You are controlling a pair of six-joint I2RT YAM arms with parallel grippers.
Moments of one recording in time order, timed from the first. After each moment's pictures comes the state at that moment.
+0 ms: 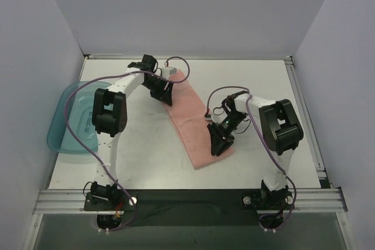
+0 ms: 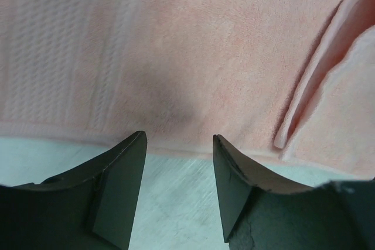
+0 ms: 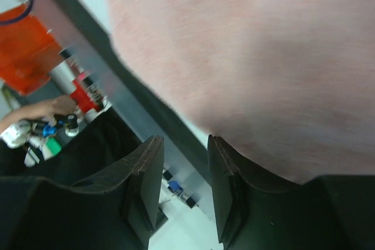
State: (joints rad) left arm -0.31 2.31 1.93 -0.89 0.56 0.24; right arm 0.34 1.94 1.16 -1.11 -0.74 -0.26
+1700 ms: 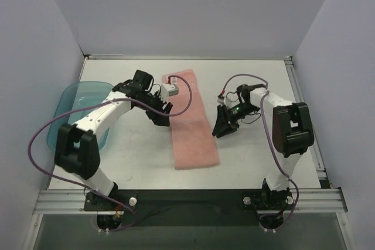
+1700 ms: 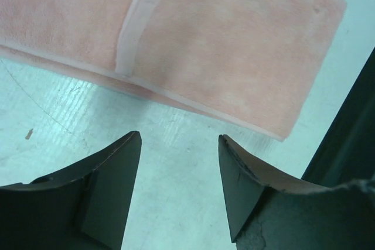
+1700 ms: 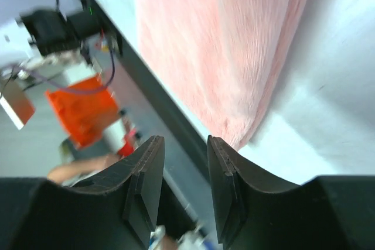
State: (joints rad) left arm -0.38 1.72 1.34 -0.78 0.60 0.38; right arm 0.24 1.88 1.17 -0.99 -0.93 -0.09
